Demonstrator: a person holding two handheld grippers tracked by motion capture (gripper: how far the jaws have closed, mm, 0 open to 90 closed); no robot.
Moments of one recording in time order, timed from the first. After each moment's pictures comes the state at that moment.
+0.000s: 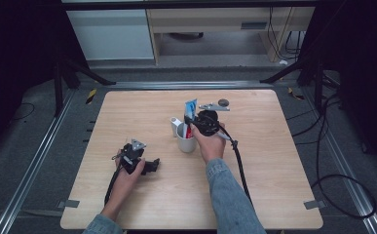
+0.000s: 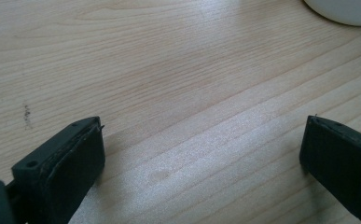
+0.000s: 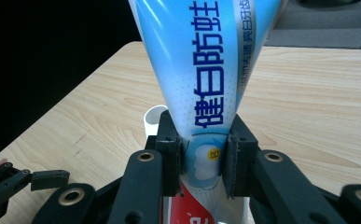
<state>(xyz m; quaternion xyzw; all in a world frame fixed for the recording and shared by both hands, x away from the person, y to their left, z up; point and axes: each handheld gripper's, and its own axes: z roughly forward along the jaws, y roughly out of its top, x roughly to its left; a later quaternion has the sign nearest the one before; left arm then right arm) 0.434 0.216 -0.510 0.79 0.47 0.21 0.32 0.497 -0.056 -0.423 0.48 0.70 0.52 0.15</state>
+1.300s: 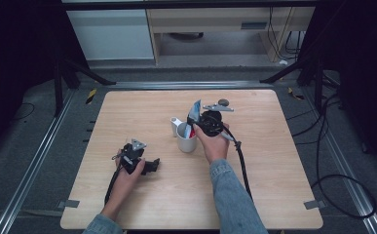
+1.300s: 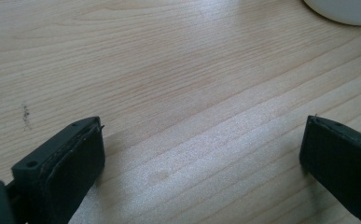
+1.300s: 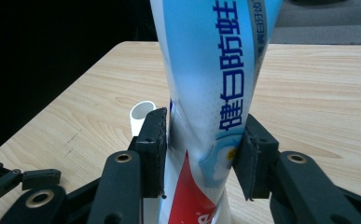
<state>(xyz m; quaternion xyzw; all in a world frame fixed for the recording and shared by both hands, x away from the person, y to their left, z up) 0.434 0.216 -0.510 0.79 0.47 0.21 0.32 0.497 -0.067 -0.425 0.49 0.69 0.51 0.15</state>
